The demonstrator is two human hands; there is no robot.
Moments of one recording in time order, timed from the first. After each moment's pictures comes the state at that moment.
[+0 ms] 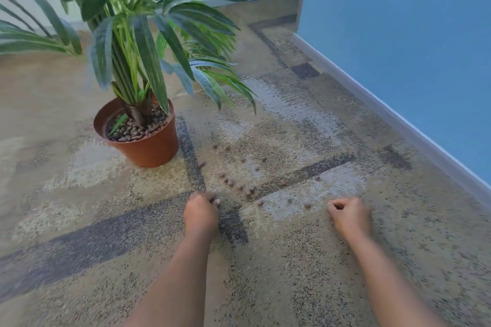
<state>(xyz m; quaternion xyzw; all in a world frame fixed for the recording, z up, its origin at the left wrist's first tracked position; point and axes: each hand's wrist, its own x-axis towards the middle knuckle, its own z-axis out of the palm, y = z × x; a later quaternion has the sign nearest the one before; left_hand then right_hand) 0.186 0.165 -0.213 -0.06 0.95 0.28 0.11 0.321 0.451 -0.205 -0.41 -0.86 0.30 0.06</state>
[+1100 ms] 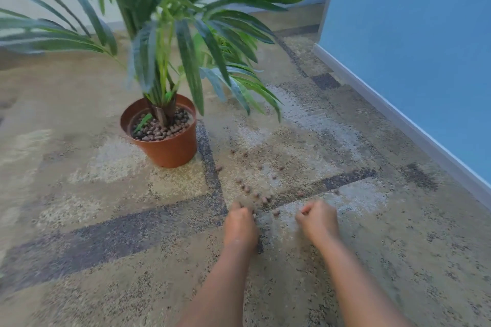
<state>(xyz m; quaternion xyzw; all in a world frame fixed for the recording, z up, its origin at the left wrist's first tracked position) 0.224 0.206 -0.210 -0.04 0.92 0.37 0.11 0.257 0.367 -0.203 -0.43 -0.80 0.42 -0.02</state>
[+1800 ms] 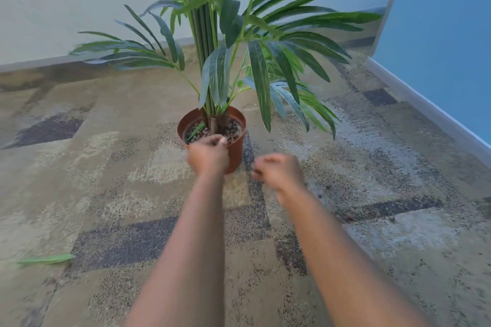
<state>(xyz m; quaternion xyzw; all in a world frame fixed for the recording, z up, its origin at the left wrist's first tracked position) 0.095 0.103 -0.056 -0.26 0.76 0.59 -0.07 0.152 0.226 -0.067 -0.22 -0.73 0.64 -0.05</state>
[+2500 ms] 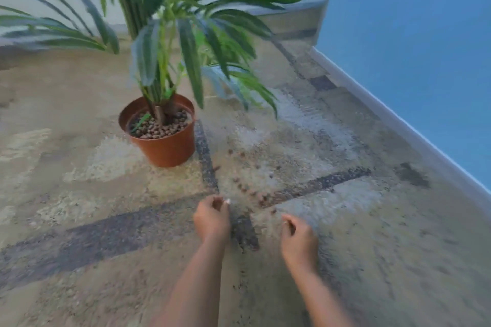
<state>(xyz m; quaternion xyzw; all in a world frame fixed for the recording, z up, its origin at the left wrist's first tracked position) 0.205 0.165 -0.193 -0.20 0.86 0.47 0.06 0.301 0.310 -0.216 -0.34 -0.84 0.41 0.12</state>
